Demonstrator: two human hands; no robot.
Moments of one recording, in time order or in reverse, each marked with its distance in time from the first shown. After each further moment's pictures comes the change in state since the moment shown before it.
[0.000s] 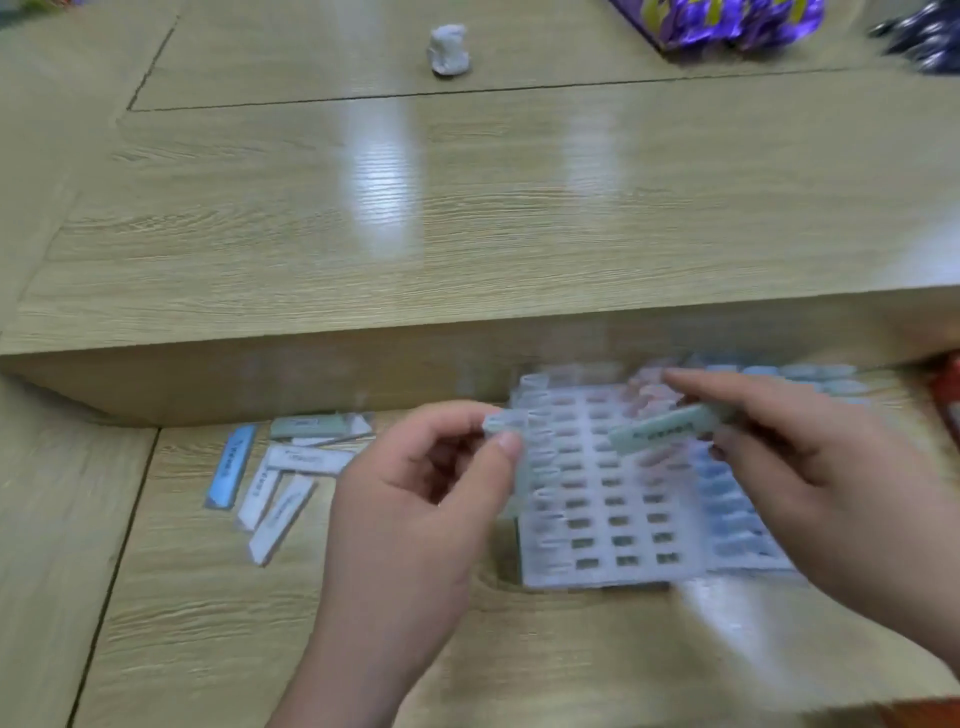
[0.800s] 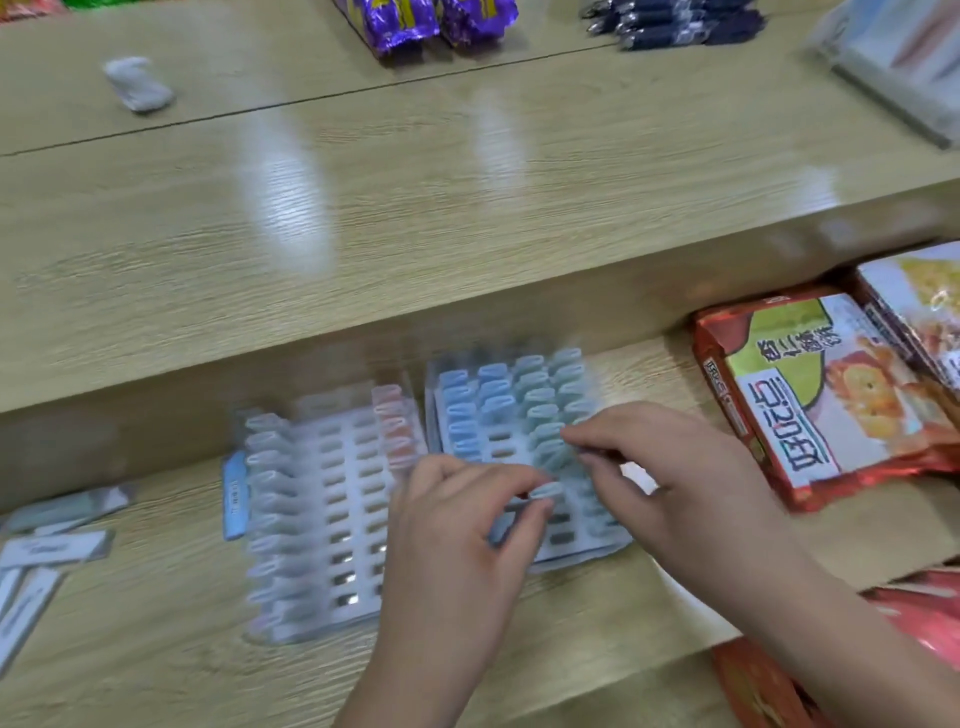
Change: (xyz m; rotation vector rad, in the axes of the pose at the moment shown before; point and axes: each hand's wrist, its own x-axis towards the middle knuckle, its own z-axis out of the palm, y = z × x) left_hand -0.032 -0.058 0.183 0.672 -0.283 0.409; right_hand -0.043 0.143 -0.048 -0.081 0.217 -0.147
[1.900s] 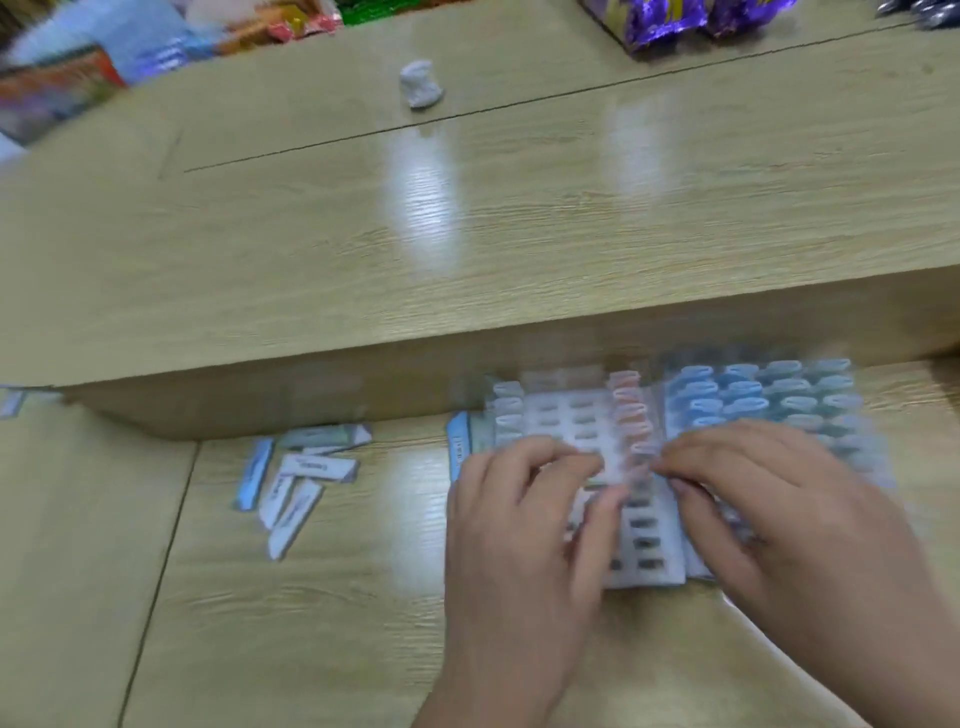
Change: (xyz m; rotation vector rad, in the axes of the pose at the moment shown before) left_hand -0.031 -0.049 -0.094 0.197 0.269 0.027; right_hand 0.020 -0.091 0.060 -0.121 0.065 -0.219
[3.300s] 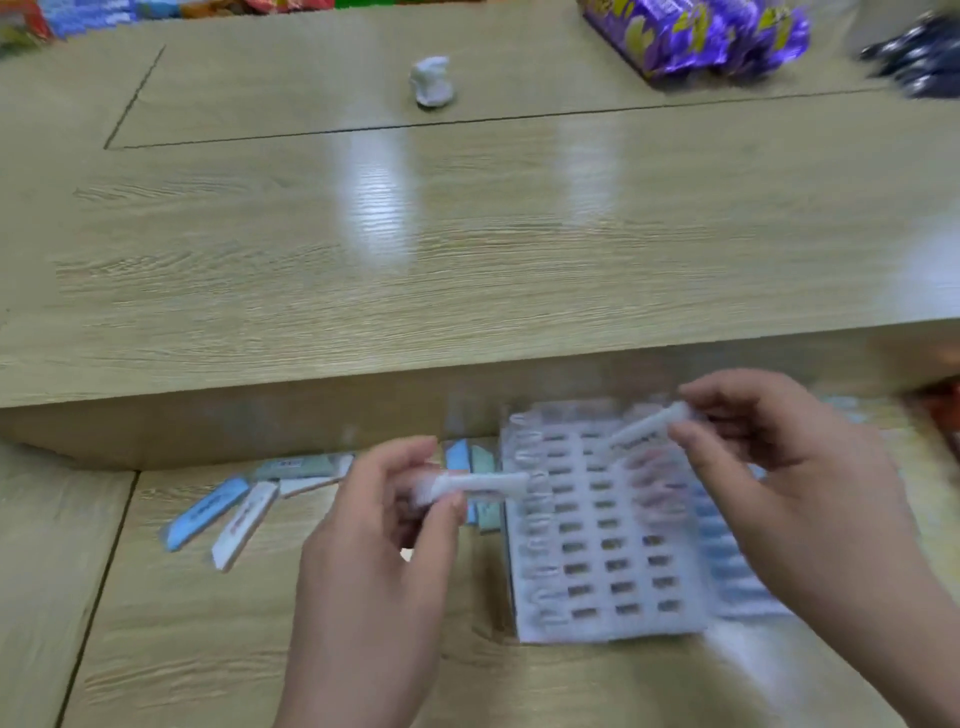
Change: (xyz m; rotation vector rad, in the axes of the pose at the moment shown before) left_hand 0.019 -0.071 -0.062 -0.448 -0.057 -0.565; right_hand 0.054 -0.026 0.013 0.270 0.047 0.417
